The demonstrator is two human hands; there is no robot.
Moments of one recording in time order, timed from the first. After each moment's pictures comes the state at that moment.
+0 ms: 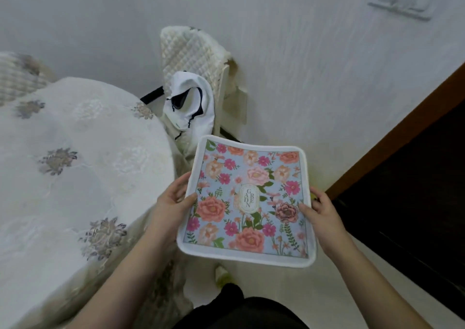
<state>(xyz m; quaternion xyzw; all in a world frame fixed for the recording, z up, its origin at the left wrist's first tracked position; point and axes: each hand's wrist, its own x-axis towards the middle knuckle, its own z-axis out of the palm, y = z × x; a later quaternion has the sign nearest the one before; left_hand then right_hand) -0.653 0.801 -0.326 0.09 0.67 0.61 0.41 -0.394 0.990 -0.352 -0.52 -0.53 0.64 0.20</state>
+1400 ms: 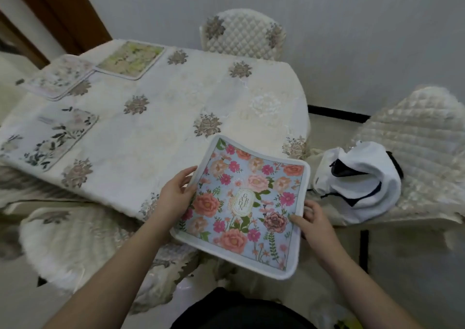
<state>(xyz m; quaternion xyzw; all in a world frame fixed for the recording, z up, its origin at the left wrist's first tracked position) -0.822 0.808 -0.342 -0.24 0.83 0.50 0.02 -0.850 1.132 -0.380 -0.14 -0.69 0.67 -0.25</state>
